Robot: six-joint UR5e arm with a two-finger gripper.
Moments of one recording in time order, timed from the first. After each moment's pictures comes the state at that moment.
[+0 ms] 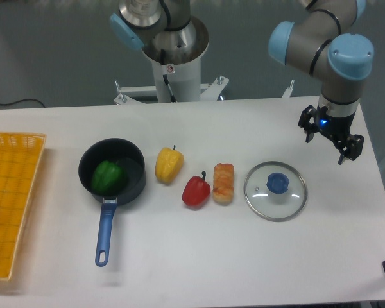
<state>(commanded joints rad) 2.88 -1.92 -1.63 -1.01 1.56 1.66</state>
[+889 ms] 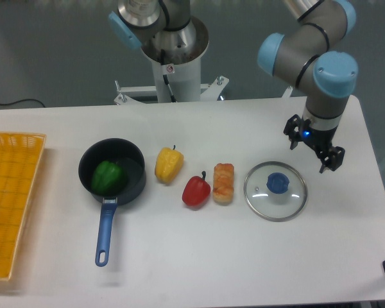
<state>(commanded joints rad) 2.81 -1.94 -1.68 -1.01 1.57 1.56</state>
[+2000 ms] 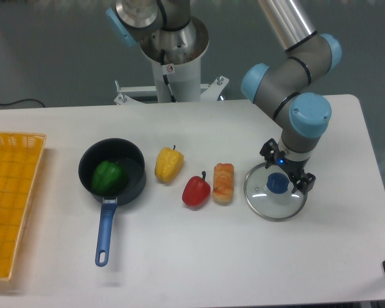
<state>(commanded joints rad) 2.74 -2.04 -1.66 -1.01 1.56 1.56</state>
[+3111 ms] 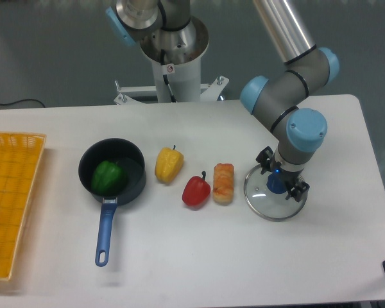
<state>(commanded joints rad) 2.73 -2.09 -1.66 -1.00 1.57 1.56</state>
